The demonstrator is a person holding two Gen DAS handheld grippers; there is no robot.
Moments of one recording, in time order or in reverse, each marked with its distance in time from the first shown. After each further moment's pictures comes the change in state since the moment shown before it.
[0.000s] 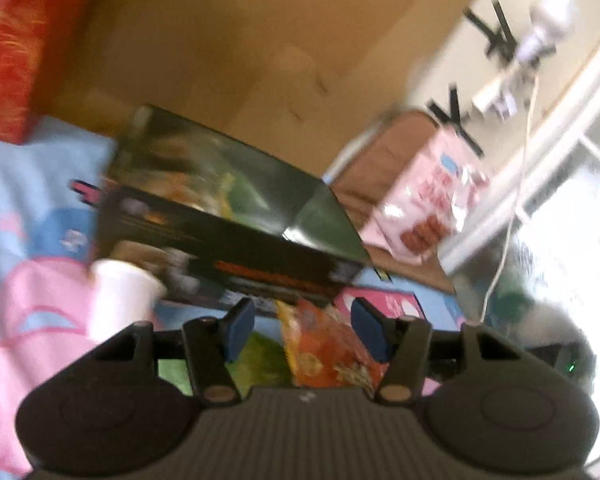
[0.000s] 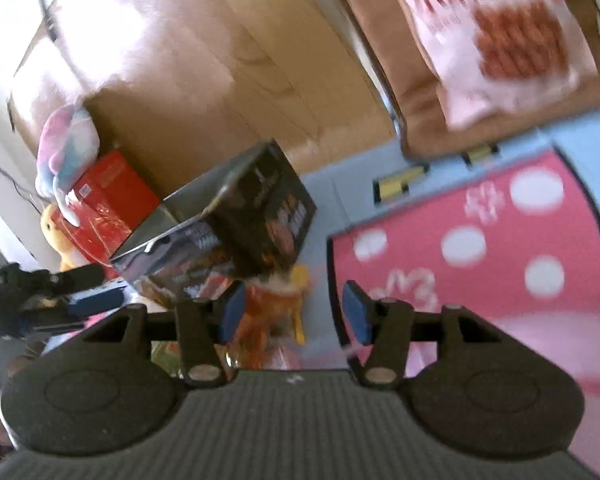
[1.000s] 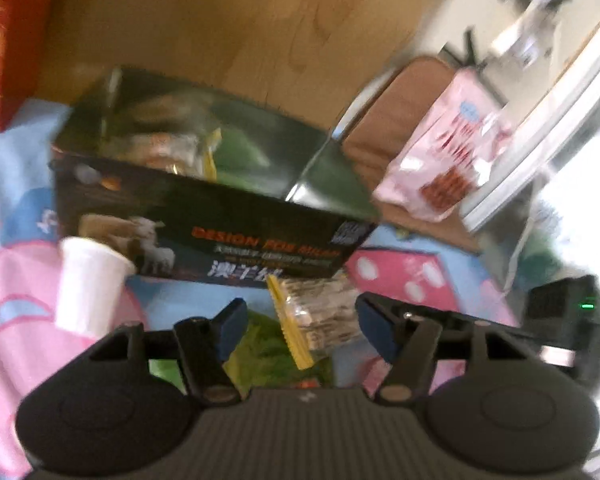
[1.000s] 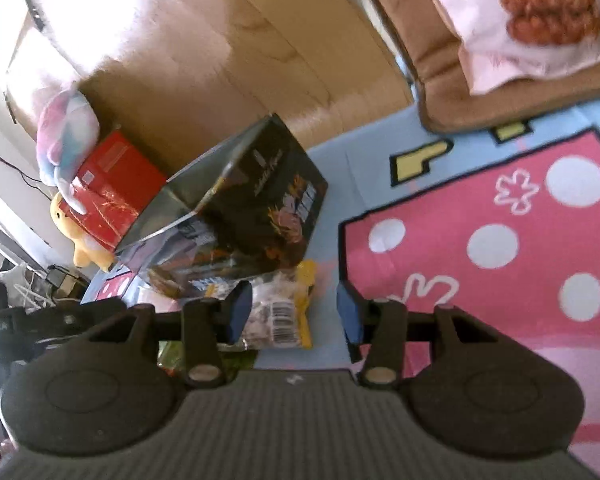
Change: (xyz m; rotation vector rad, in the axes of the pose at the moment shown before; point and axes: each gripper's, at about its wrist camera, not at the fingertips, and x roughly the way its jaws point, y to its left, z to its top) left arm 0.037 -0.010 0.000 0.027 0.132 0.103; right arm 0.033 -0.003 0.021 0.022 0.149 0.042
